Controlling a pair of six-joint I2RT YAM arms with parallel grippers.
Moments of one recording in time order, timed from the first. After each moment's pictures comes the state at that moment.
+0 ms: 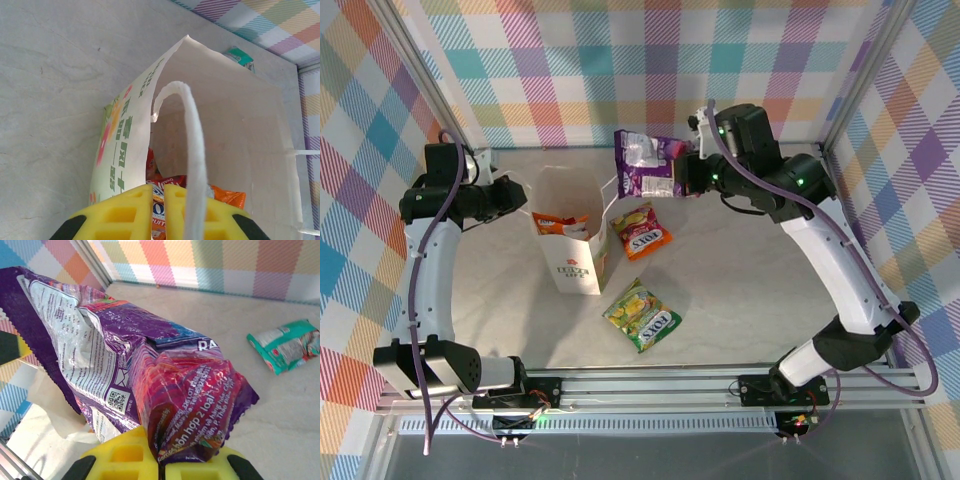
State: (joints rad) left arm 0.13 1.32 1.51 -1.04 0.45 -0.28; right arm 0.69 1.53 2.07 -1.10 -0.02 0.33
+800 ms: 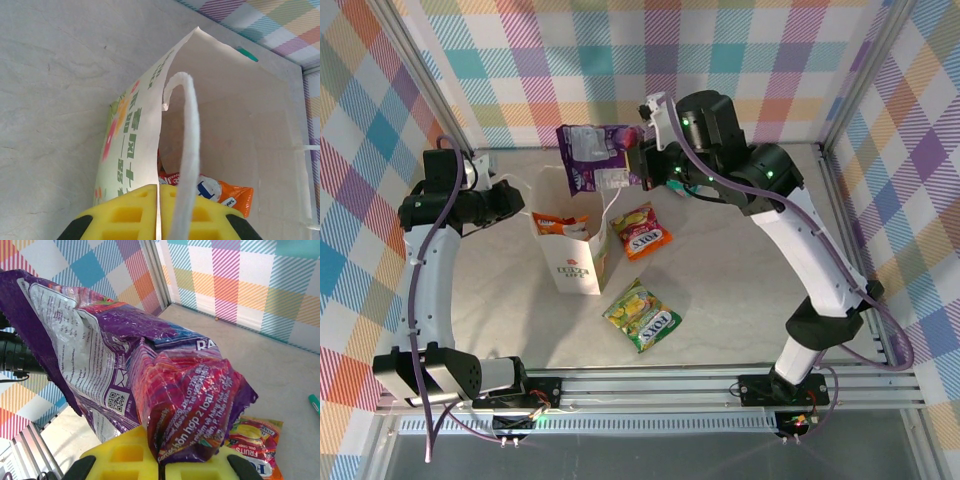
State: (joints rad) left arm 0.14 1.29 1.46 -1.03 0.44 -0.28; right arm 0.83 1.71 2.34 -1.05 -0.06 0.24
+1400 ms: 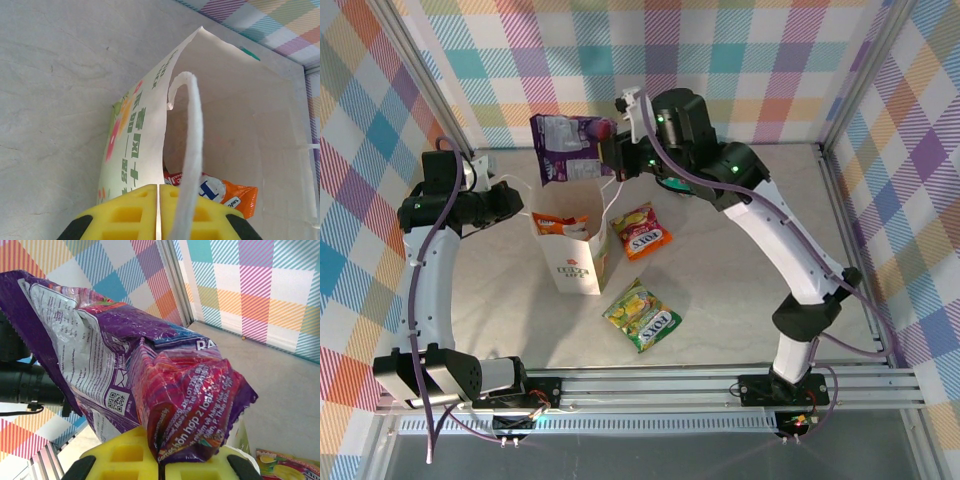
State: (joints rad) left arm 0.15 1.28 1.46 -1.03 0.44 -0.26; right arm 0.85 1.81 2.33 -0.85 -0.12 0.29
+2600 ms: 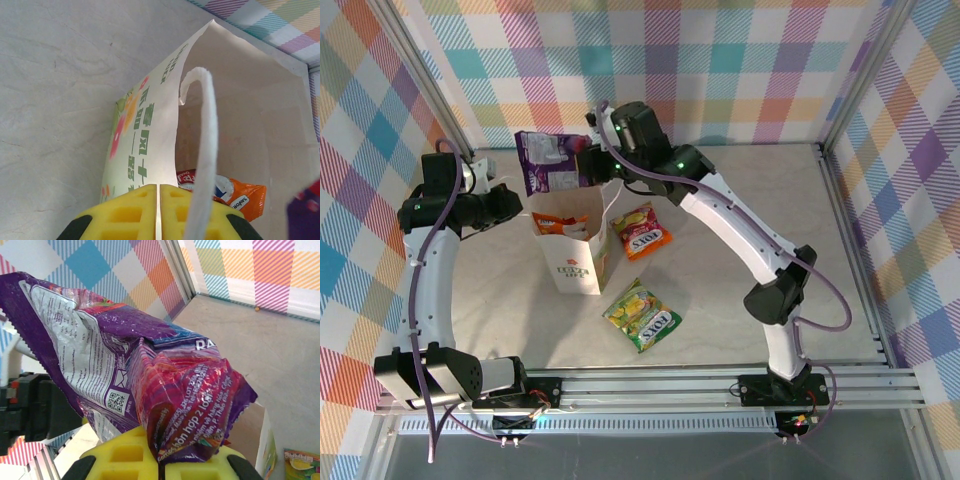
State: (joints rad) left arm 0.16 1.28 1.43 -1.02 0.45 -0.25; right arm 0.85 2.00 2.33 -0.75 -0.15 0.37
